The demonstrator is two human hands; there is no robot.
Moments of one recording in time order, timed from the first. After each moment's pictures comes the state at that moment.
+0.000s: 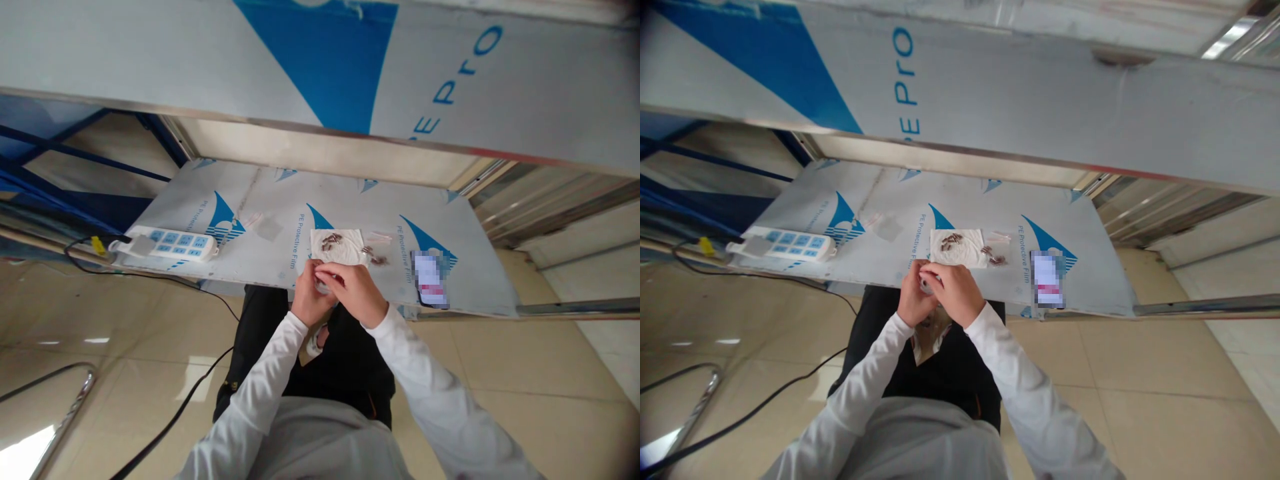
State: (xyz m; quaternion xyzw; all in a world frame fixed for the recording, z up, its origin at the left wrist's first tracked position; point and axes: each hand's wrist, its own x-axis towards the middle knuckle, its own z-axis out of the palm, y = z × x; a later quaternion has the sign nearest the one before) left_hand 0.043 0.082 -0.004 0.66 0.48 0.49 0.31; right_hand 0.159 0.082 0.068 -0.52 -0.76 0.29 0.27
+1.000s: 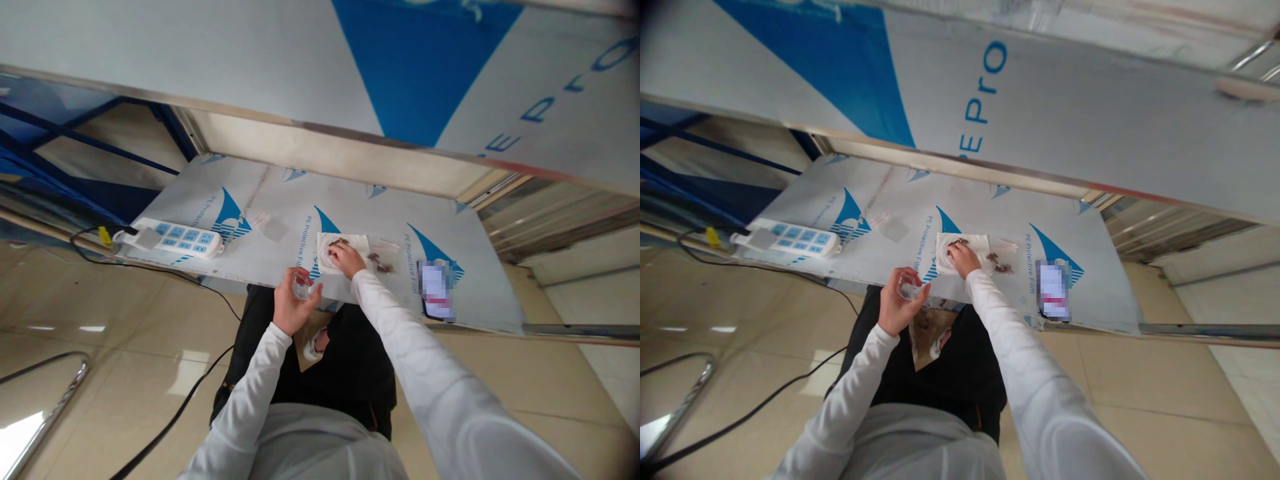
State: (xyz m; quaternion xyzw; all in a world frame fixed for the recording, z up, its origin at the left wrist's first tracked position) left_hand 0.004 0.073 -0.013 0.59 0.57 0.48 0.30; right_hand 0.184 0.198 -0.067 -0.56 -0.79 0.19 0.17
